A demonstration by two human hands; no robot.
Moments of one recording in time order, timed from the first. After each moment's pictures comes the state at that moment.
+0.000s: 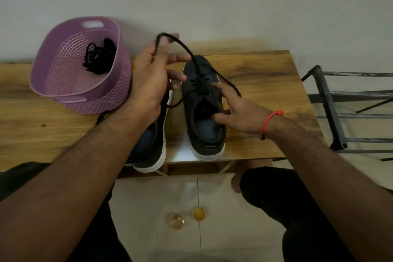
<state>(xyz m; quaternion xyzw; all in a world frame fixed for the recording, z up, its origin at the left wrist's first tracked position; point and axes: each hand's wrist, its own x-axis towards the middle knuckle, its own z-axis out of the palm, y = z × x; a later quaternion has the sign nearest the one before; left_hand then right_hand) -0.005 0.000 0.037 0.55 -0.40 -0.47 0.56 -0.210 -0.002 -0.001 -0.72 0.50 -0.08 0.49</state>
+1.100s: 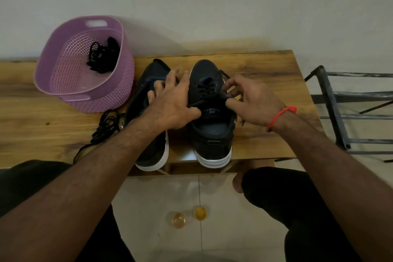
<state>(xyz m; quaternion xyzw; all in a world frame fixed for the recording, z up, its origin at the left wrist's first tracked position) -0.008 0.011 -0.001 0.70 -0.68 -0.20 0.03 -0.220 -0.011 0.003 -0.73 0.55 -0.17 0.37</state>
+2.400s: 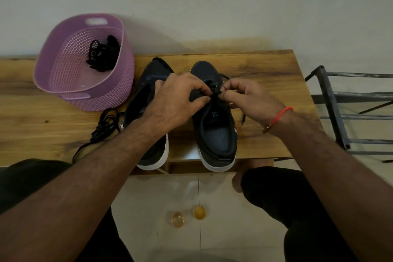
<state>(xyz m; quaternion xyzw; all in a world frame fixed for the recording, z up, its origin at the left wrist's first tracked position) -0.012 0.016 0.009 0.62 -0.75 -0.16 0.17 -0.212 -0.008 0.005 -0.65 0.50 -0.24 0.52</state>
